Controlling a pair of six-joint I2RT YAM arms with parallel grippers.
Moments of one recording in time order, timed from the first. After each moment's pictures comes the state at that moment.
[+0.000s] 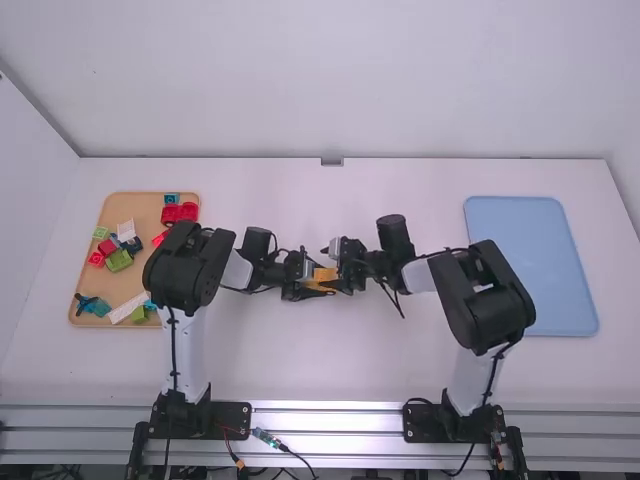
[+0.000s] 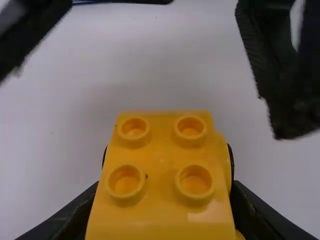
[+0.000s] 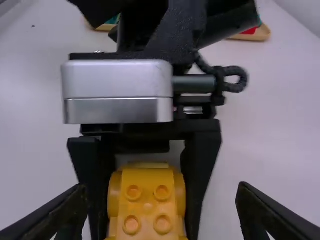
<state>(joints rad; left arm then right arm) -0.20 2.17 0.81 0.46 1.12 0.99 0.35 1.95 0.77 0.44 -1.00 -0.78</state>
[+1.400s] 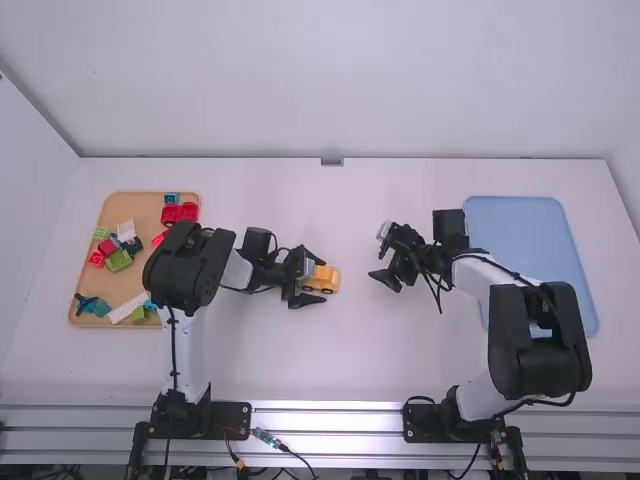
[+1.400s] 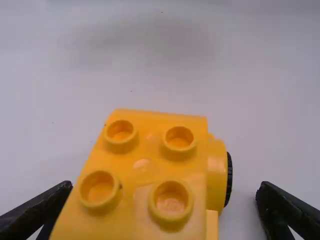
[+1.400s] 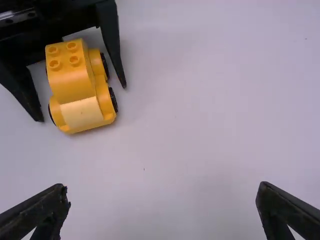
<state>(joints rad) -0.20 2.17 0.81 0.44 1.10 0.93 0.09 1.66 0.77 -0.13 -0.74 -0.90</state>
